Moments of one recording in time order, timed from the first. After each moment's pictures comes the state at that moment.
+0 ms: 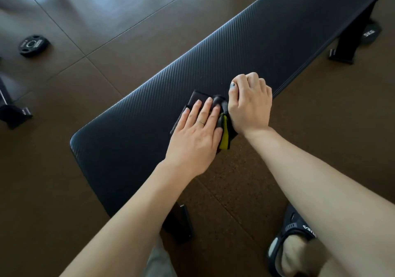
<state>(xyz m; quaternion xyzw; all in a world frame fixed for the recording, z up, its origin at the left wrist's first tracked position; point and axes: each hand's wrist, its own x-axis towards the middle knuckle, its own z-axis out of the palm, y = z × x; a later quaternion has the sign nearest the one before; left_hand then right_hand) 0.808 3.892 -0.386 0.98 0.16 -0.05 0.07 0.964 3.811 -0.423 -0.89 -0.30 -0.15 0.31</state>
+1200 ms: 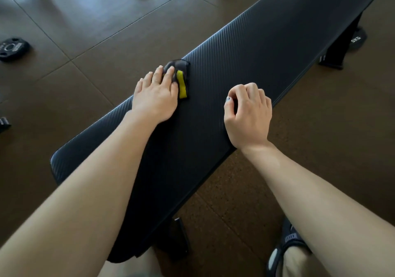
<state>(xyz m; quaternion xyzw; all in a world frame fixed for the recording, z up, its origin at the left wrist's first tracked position) 0.888 4.019 -0.386 0.94 0.31 -0.05 0.12 0.962 3.814 -0.423 -0.89 -0.28 -0.15 0.32</state>
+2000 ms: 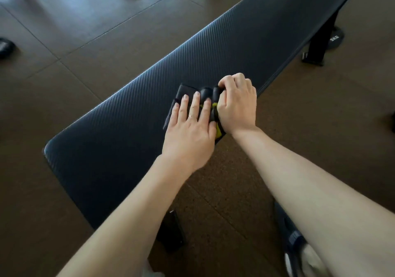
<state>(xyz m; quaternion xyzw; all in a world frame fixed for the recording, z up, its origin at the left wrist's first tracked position) 0.827 3.883 -0.383 0.98 0.18 -0.05 0.10 0.959 3.810 -0.424 -0.89 -0.29 -0.15 0.32</state>
